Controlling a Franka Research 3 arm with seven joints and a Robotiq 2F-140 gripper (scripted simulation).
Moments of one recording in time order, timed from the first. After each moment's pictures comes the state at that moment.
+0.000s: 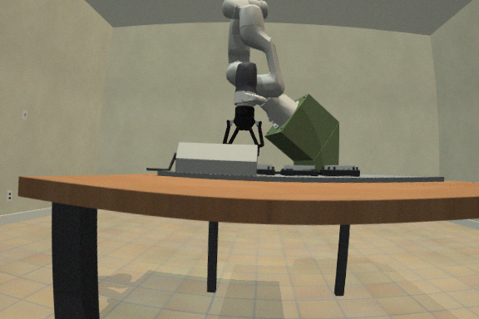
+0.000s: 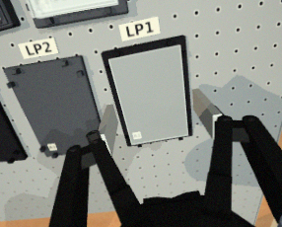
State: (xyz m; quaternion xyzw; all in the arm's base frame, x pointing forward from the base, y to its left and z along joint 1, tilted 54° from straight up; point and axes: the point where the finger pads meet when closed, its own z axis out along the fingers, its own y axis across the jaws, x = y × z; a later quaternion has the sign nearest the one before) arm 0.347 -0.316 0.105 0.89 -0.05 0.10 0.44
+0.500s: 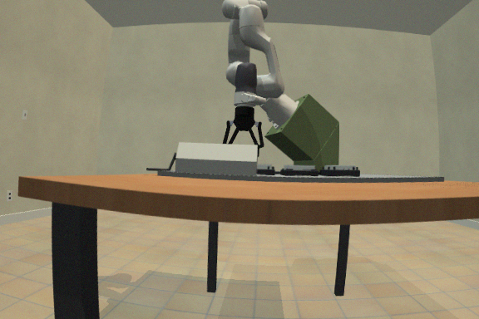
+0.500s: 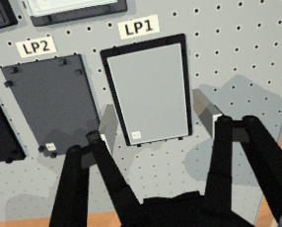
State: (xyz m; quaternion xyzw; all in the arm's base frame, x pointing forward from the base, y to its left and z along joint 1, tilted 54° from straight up) arm 0.346 -0.318 0.104 0.89 -0.05 0.09 0.44
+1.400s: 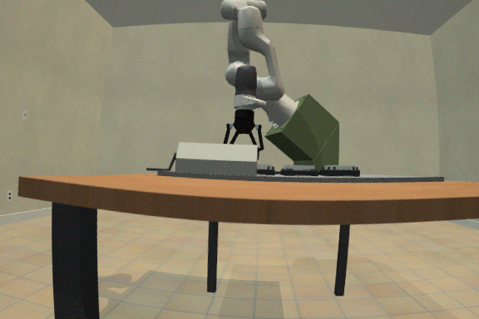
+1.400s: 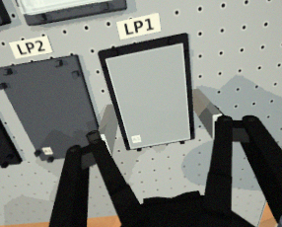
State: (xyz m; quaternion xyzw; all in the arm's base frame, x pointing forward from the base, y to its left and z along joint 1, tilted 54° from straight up) arm 0.346 -0.327 0.097 0.89 -0.05 0.09 0.44
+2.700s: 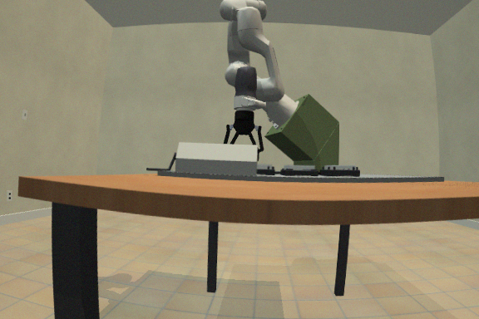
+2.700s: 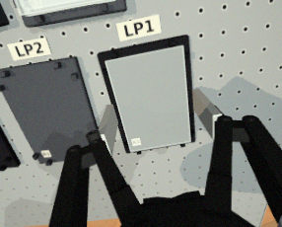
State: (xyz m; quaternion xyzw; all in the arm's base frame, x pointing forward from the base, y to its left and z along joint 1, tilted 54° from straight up) arm 0.348 -0.331 0.095 0.89 -0.05 0.10 0.44
